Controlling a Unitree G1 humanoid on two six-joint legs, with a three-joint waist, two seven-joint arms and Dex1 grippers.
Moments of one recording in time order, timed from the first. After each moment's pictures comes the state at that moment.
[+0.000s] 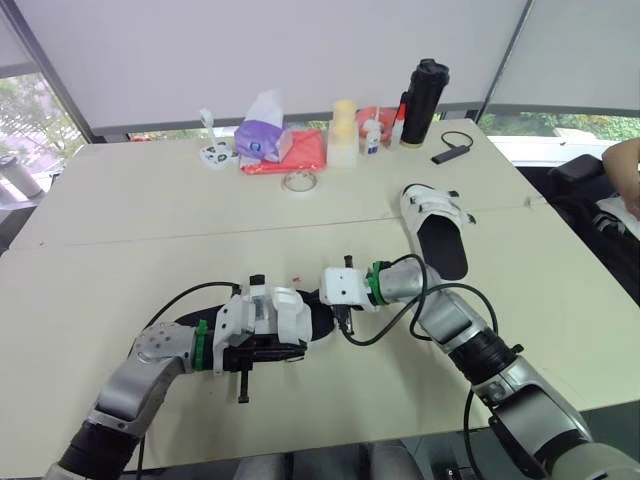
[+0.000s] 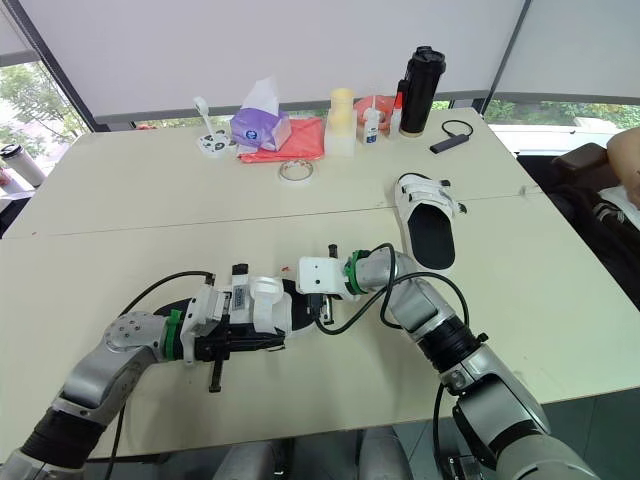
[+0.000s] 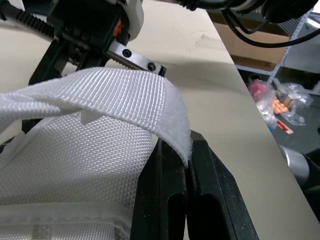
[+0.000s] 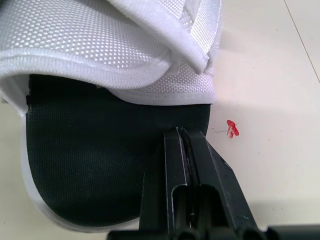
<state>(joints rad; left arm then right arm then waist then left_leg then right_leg) -0.11 0.62 -0.15 -0.16 -0.46 0.21 -1.19 -0.67 -0.41 0.48 0.17 -0.20 0.08 1.03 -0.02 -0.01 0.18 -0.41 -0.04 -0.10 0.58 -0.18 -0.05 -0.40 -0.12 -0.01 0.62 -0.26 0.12</state>
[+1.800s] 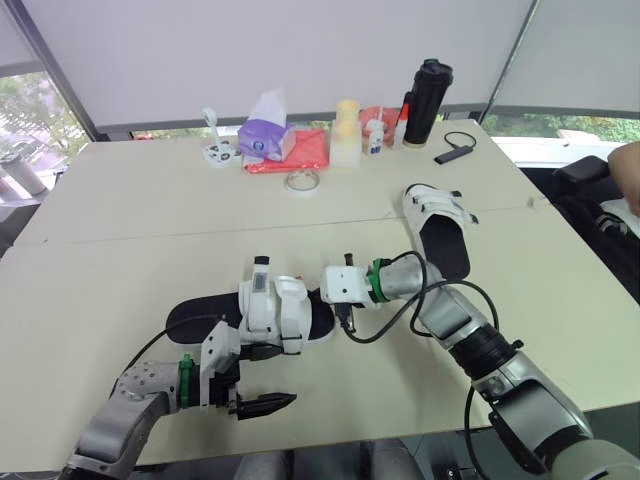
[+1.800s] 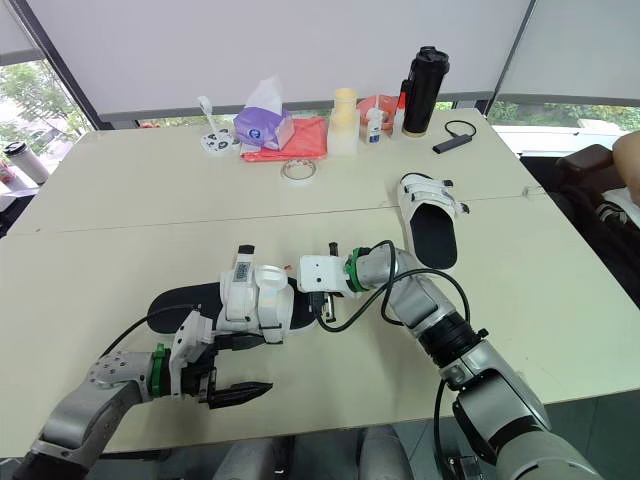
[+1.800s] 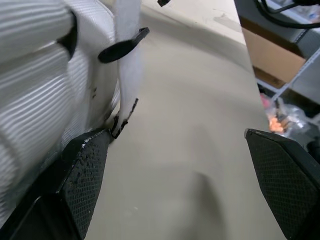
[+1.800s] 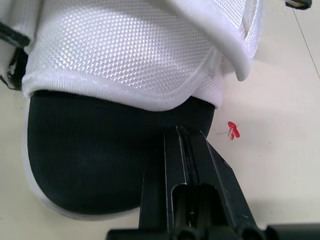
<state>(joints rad) 0.08 0.59 -0.08 -0.19 -0.44 0.24 -1.15 -0.68 -0.42 0.48 0.20 -0.20 0.05 1.04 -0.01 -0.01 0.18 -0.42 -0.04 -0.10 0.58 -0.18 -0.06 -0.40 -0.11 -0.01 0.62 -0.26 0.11</state>
